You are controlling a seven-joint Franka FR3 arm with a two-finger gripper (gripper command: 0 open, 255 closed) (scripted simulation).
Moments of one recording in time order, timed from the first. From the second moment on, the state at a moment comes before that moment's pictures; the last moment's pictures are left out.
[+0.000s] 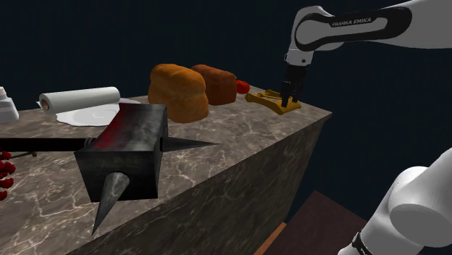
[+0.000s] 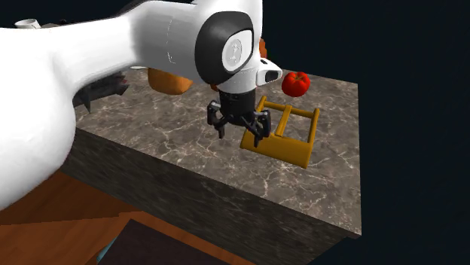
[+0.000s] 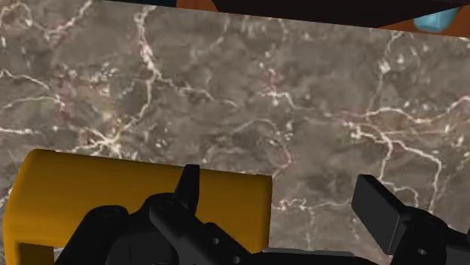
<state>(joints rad) -0.04 -0.28 -0.17 -2.00 -0.11 1.69 -0.20</state>
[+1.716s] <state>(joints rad) -0.12 0.22 -0.26 -1.49 0.01 1.64 -0.35</state>
